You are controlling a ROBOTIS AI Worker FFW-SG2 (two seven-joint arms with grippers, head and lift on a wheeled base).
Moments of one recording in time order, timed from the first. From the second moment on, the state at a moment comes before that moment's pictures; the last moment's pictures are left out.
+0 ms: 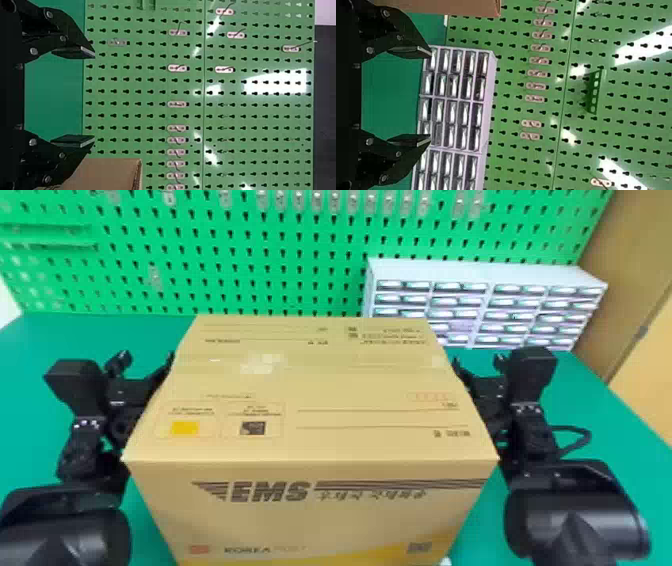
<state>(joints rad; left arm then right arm) -0.11 0.07 0.11 -1.47 0.08 -0.11 -0.16 -0.14 -0.06 -0.05 -1.59 0.05 0.13 0.03</state>
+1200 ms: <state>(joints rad) -0.08 0.07 0.33 -1.53 0.03 -0.14 -0.22 -0.07 -0.10 -0.34 -1.67 0.09 0.12 0.03</state>
